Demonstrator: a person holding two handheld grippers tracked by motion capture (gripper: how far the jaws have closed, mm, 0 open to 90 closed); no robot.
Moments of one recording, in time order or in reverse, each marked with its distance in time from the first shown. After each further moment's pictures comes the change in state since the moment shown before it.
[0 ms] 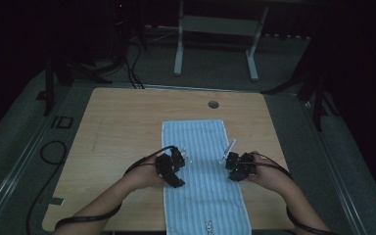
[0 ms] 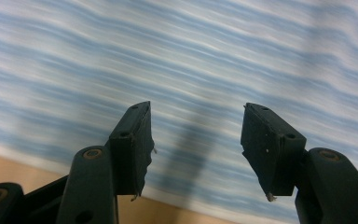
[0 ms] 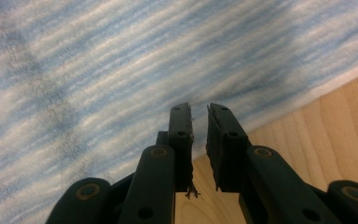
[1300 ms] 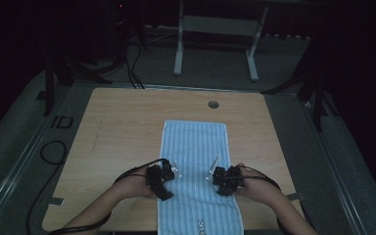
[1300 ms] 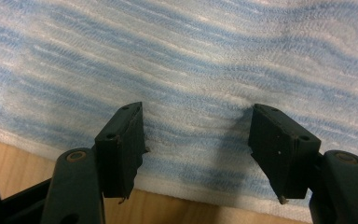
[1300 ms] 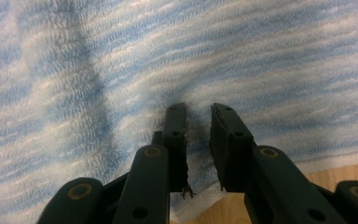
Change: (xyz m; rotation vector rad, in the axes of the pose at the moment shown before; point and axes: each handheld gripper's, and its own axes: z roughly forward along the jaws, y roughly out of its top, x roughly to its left) left arm 0.001 -0.036 0.016 0.072 0.032 0.057; right arm 0.043 0.018 0.025 0.021 0.033 -0.103
